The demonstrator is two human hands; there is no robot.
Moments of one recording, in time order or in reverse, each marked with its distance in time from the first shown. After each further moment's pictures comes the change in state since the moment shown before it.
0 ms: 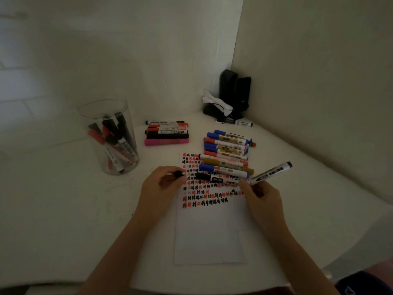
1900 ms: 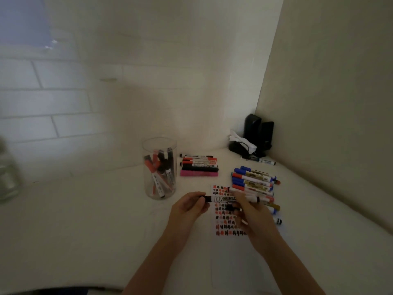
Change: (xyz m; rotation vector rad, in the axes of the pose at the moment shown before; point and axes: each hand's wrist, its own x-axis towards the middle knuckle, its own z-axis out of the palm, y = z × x) left_hand -0.008 0.008 -0.030 -0.725 -0.003 -0.202; right_hand -0.020 -0.084 0.060 0.532 -0.249 0.310
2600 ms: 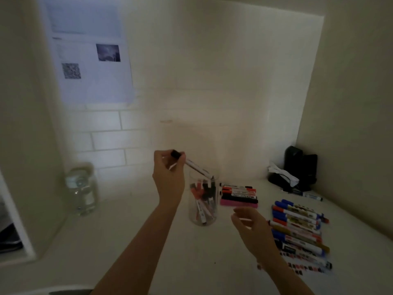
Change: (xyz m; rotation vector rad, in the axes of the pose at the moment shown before) left_hand 0.030 0.183 -0.051 0.343 0.617 0.732; right_hand -0.006 -0.003 0.081 -0.548 -0.187 -0.519
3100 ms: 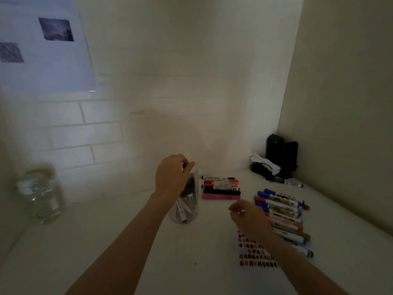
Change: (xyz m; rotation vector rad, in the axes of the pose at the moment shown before) left_hand 0.002 -0.052 0.053 0.846 -0.474 0.345; right_hand 0.052 0.052 -0.035 -0.400 -0.149 0.050
